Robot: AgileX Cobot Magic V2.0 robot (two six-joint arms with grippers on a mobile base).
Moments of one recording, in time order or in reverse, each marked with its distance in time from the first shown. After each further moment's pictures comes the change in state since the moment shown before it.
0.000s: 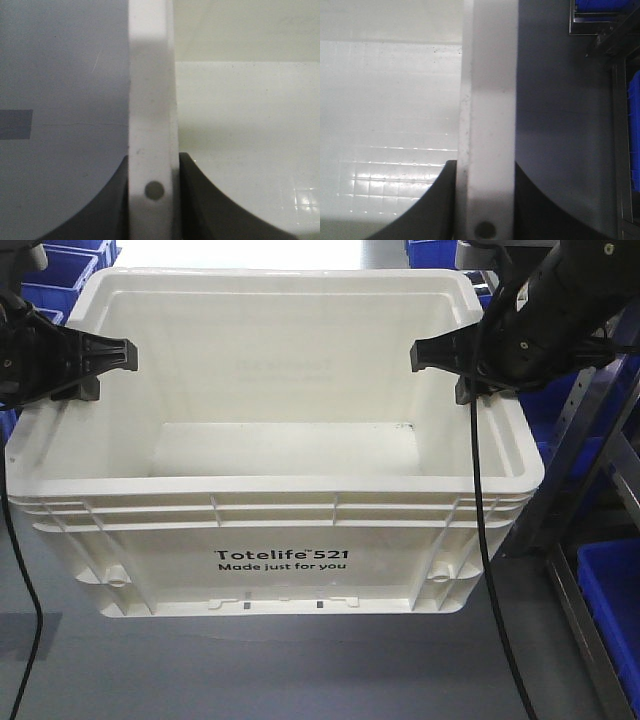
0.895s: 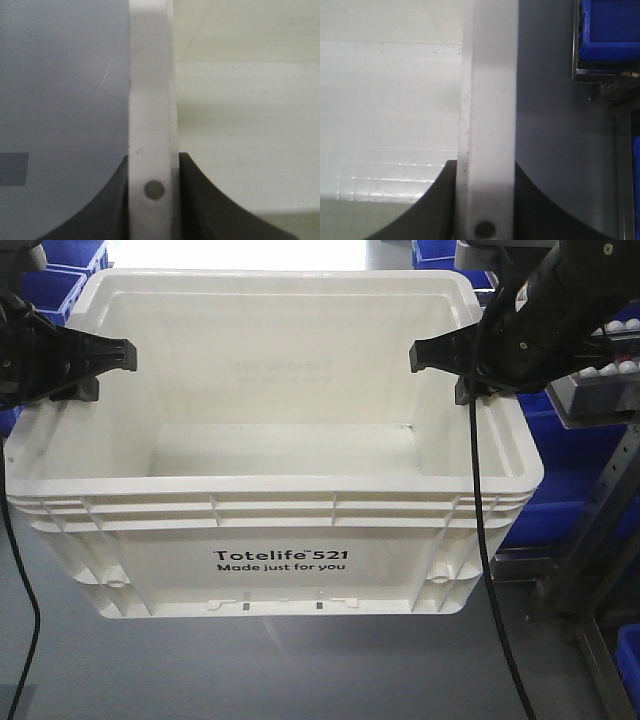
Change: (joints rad) left arm 0.000 0.000 0.000 0.000 0.002 0.000; right arm 0.000 0.000 0.000 0.001 0.001 0.000
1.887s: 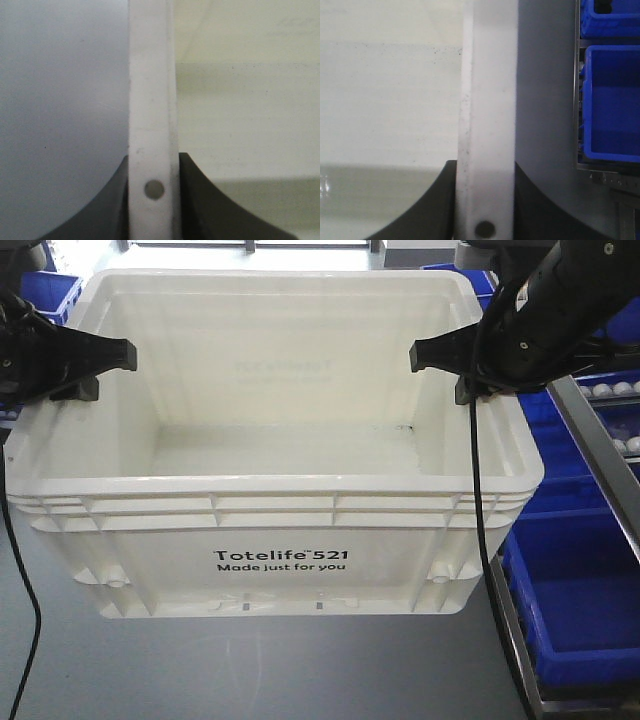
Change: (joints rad) left arm 0.000 0.000 0.000 0.000 0.000 0.000; right arm 0.000 0.000 0.000 0.001 0.001 0.000
